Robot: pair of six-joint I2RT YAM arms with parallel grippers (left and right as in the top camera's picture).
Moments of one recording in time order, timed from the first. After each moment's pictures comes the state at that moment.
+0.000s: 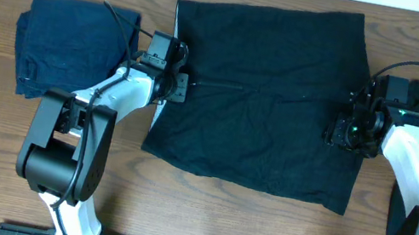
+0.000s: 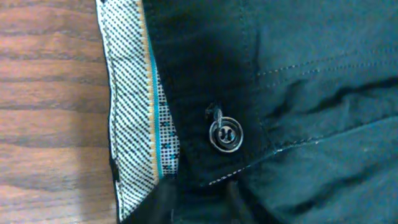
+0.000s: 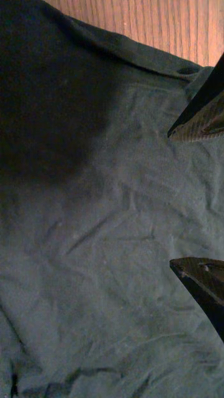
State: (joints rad) left arm -0.23 1.92 1.10 -0.30 0.12 -0.20; right arm -0.04 1.66 1.07 -0.76 -0.16 0.16
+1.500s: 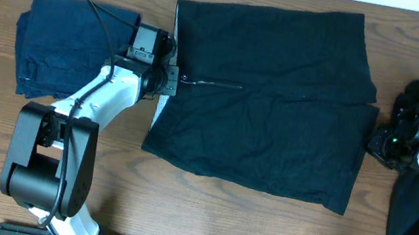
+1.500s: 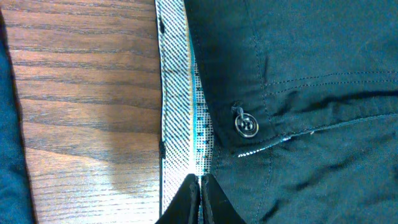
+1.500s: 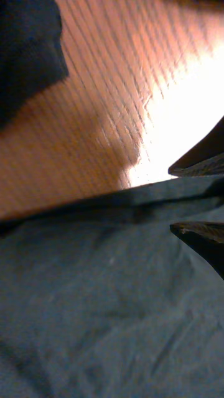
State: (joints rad) left arm -0.18 1.82 1.10 -0.36 0.12 -0.20; right arm -0.33 1.75 1.02 -0.63 -0.19 0.22
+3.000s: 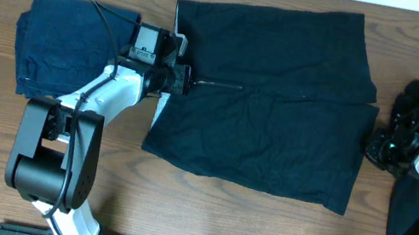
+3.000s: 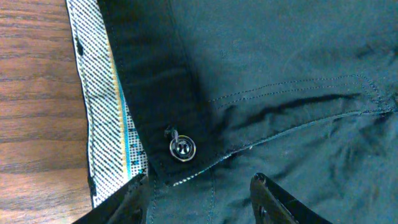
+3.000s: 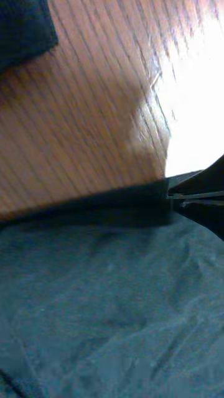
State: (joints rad) left arm -0.18 1.86 1.10 -0.26 0.30 -0.20; right arm -0.35 1.75 0.96 -0.54 -0.26 0.22
